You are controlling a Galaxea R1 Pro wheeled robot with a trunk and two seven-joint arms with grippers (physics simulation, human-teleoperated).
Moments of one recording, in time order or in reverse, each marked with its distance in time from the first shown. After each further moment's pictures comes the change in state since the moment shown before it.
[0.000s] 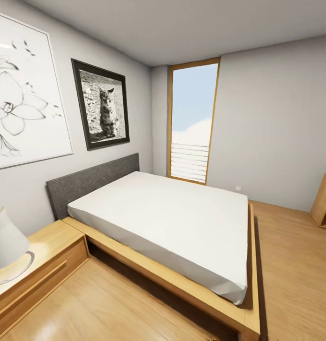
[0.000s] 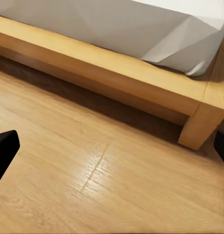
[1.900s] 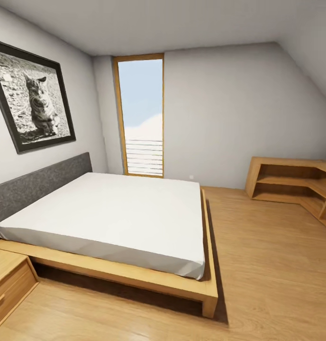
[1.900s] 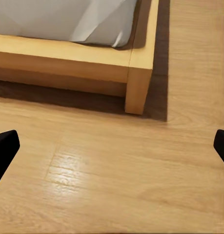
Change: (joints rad) left arm 0.000 0.000 0.000 0.000 0.002 -0.002 0.002; right arm 0.000 -0.011 0.000 -0.006 0.001 -0.003 0.002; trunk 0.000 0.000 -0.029
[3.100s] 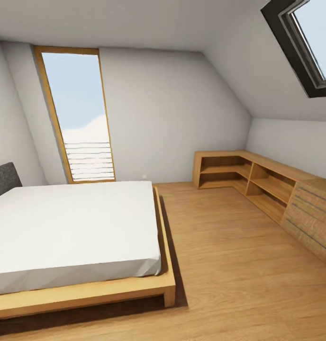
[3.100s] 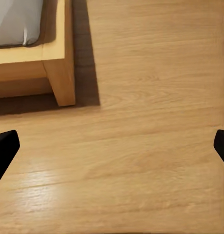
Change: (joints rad) left arm 0.000 0.000 0.003 0.000 0.002 -0.001 0.000; right arm 0.000 -0.014 0.002 -0.016 0.004 0.006 0.003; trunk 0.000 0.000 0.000
